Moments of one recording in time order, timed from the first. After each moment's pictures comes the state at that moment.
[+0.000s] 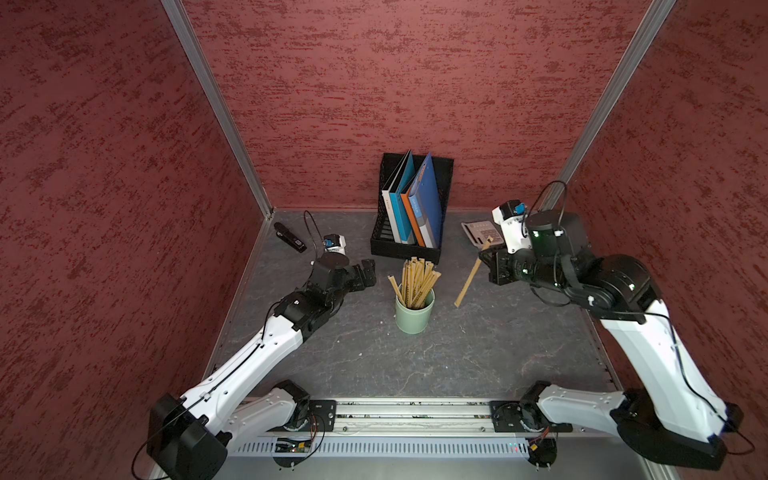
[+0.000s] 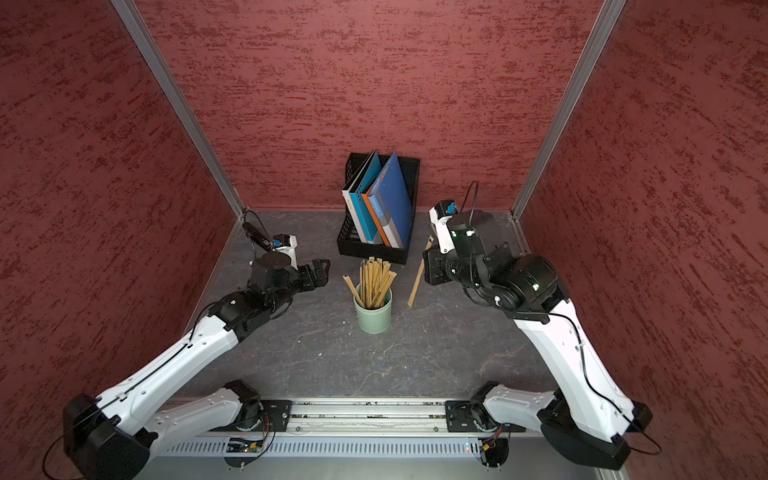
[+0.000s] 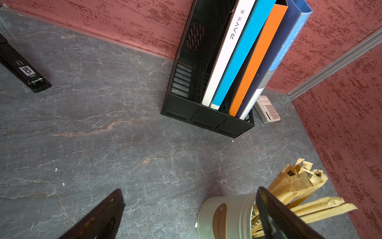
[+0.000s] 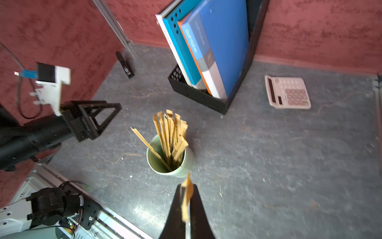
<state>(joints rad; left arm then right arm) -0.54 1.04 0.87 -0.34 -0.21 -0.57 0.65 1.24 1.83 -1.30 0.10 0.33</state>
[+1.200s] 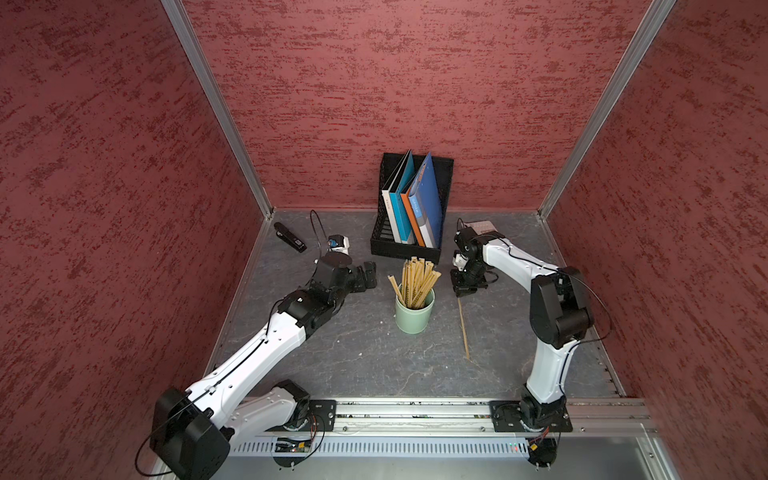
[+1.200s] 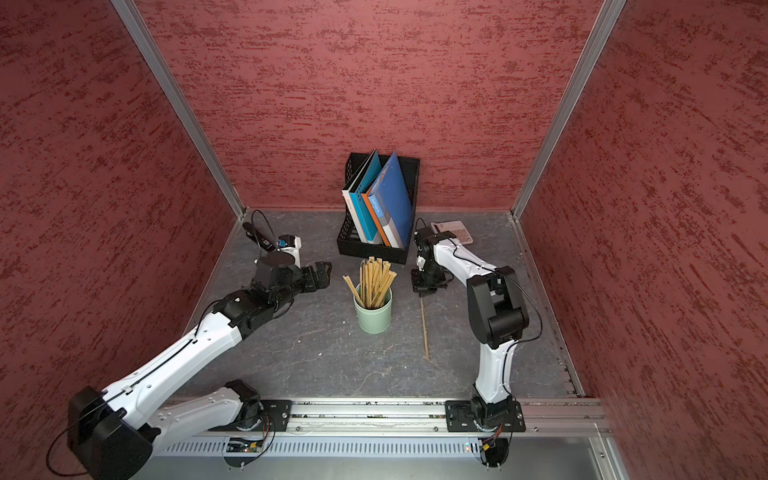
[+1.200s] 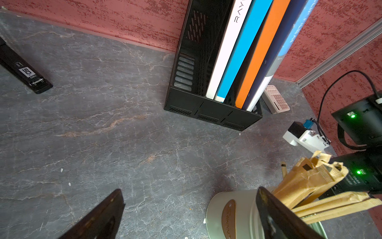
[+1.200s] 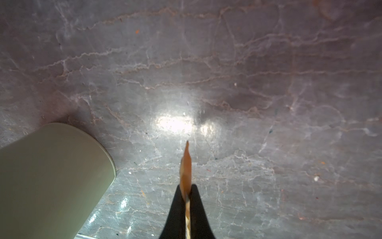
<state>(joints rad) -0.54 1.08 0.87 -0.35 -0.20 -0.52 0.32 1.93 1.47 -1.07 -0.18 0.24</state>
